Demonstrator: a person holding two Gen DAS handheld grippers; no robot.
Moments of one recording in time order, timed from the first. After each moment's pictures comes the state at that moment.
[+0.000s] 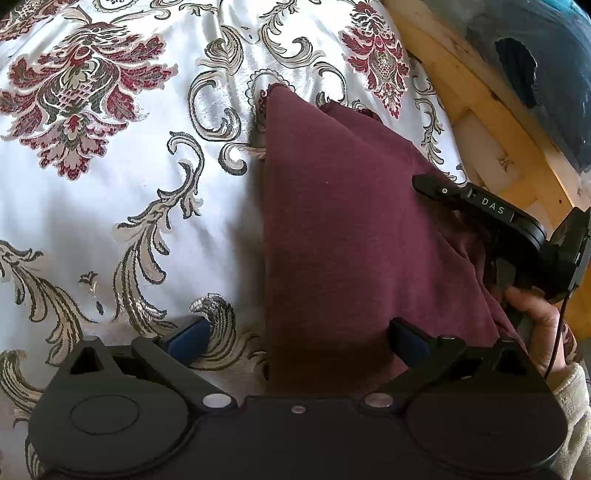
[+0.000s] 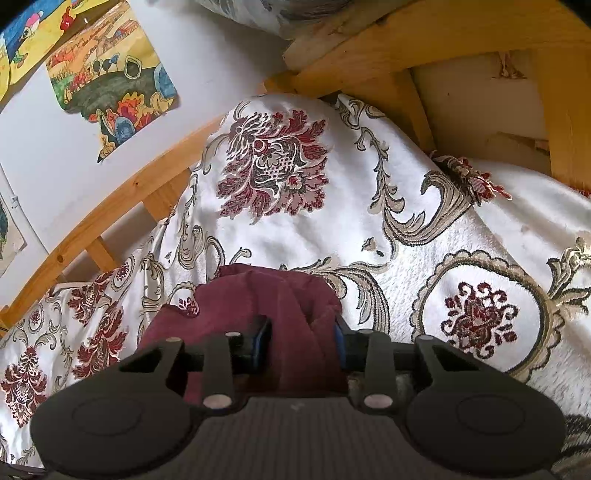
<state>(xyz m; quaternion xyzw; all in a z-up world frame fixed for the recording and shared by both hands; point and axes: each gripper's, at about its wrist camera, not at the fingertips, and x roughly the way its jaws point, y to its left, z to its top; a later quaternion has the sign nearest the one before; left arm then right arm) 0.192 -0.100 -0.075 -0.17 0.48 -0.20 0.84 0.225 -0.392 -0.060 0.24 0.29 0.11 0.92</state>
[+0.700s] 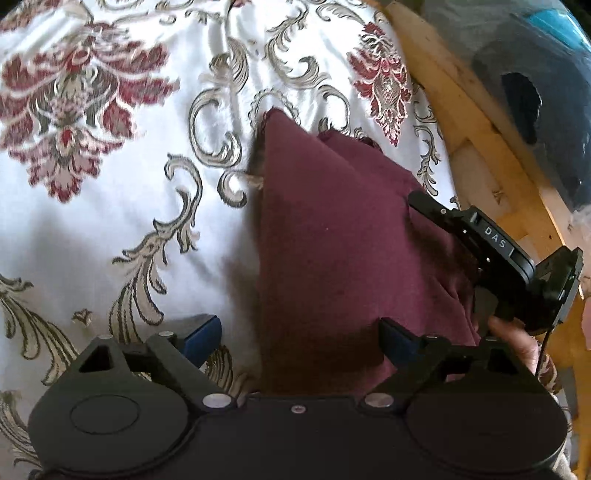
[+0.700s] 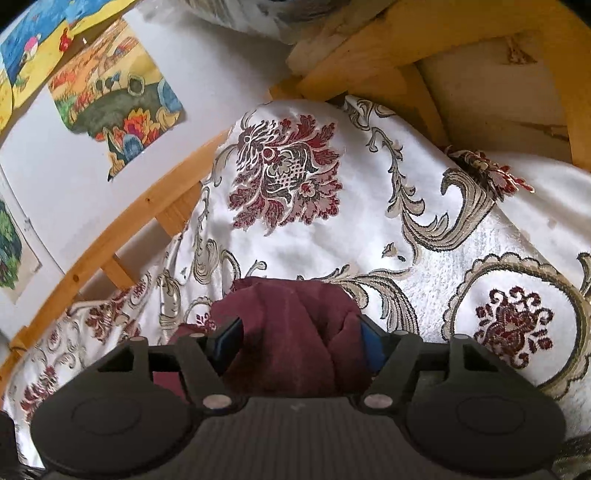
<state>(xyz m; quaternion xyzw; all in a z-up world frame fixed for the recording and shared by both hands) 0.214 -0.089 -0.069 -0.22 0.47 -0.21 0.83 0.234 -0.389 -0.062 0.27 0.27 0.12 0.92</state>
